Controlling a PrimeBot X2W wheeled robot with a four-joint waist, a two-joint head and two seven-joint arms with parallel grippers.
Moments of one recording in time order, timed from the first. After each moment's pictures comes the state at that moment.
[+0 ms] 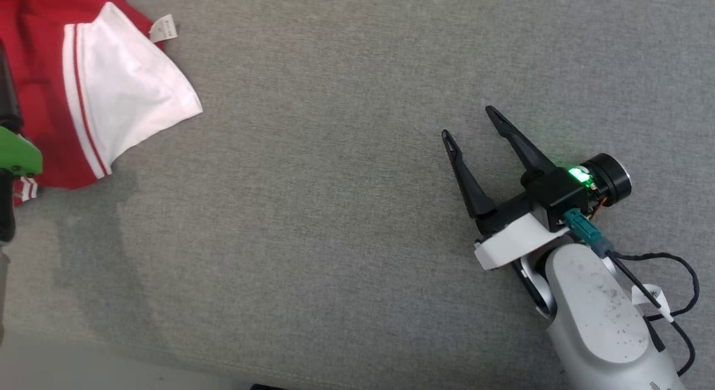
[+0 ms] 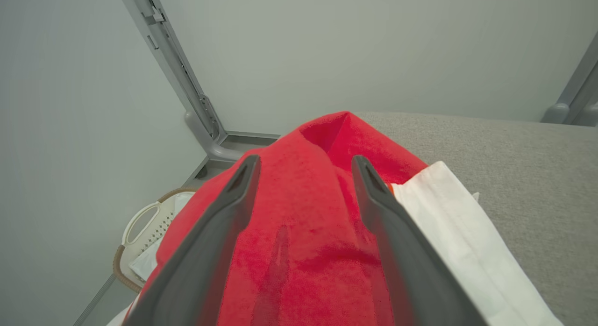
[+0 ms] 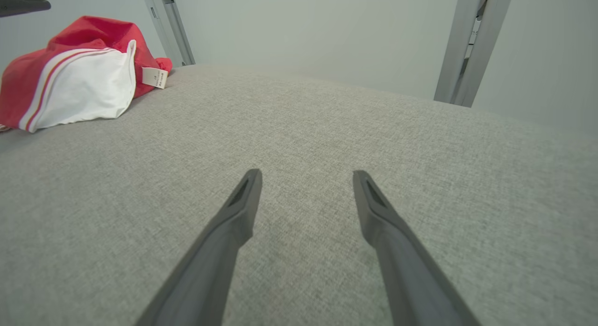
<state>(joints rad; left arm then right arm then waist) -0.80 0.50 -0.22 0.75 -0.62 -0.13 -0.26 -0.43 -0.05 0.22 0.21 -0.04 0.13 -0.26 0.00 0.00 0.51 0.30</state>
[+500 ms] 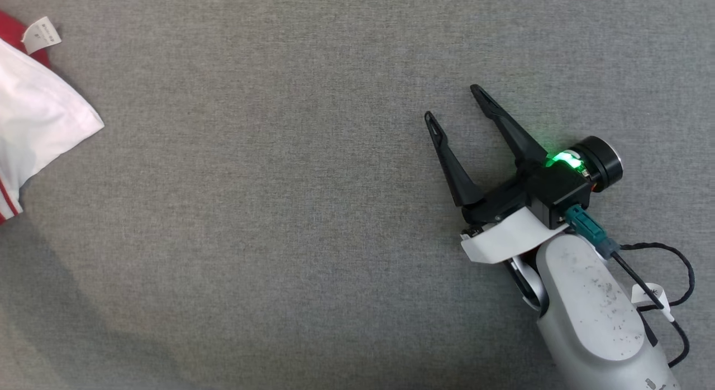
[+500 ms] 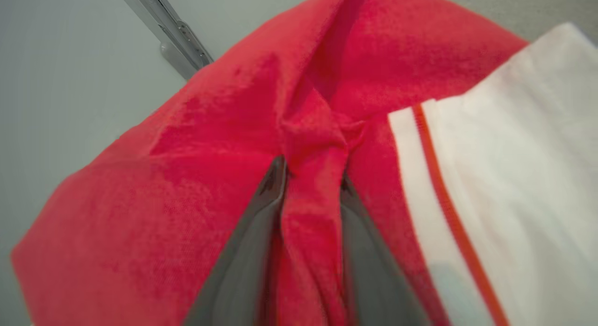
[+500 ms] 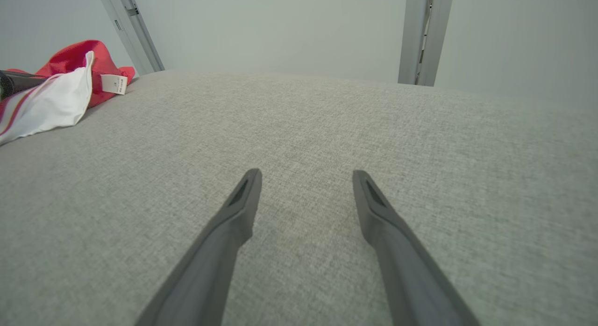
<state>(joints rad) -0.98 0.58 -0.40 1.13 -0.69 -0.13 -0.26 -0.45 -0.03 0.25 0.15 -0.01 0.13 -0.27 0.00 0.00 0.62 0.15</state>
